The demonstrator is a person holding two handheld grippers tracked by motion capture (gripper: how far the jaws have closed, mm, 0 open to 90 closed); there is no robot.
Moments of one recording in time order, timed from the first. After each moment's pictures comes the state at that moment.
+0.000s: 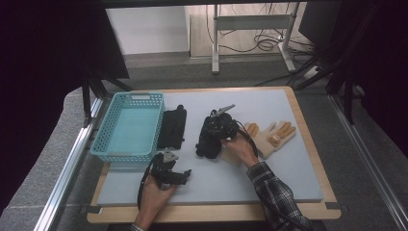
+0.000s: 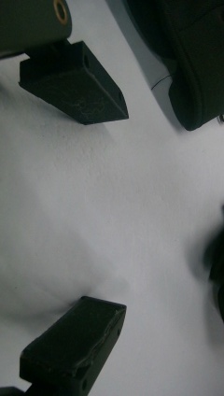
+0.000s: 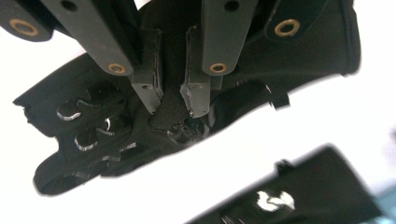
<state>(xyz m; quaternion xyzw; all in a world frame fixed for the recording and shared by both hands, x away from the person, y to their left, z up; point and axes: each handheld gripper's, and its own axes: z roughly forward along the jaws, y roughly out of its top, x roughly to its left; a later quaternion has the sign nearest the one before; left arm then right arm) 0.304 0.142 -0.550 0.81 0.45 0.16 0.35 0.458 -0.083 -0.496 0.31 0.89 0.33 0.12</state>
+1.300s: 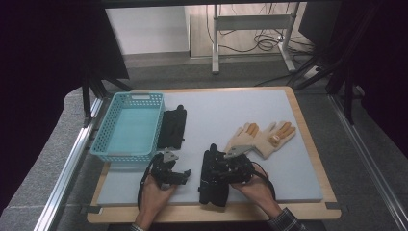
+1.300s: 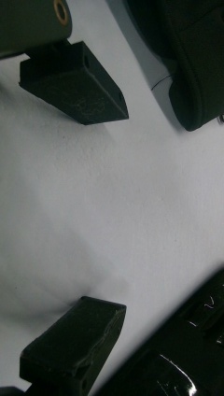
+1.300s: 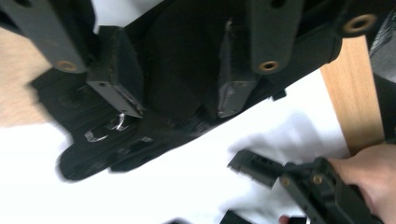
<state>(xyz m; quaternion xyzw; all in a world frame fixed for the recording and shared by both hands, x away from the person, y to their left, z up) 0.304 0.142 -0.550 0.81 0.45 0.16 0.35 0.319 -0.128 -0.500 0.27 0.88 0.39 0.06</state>
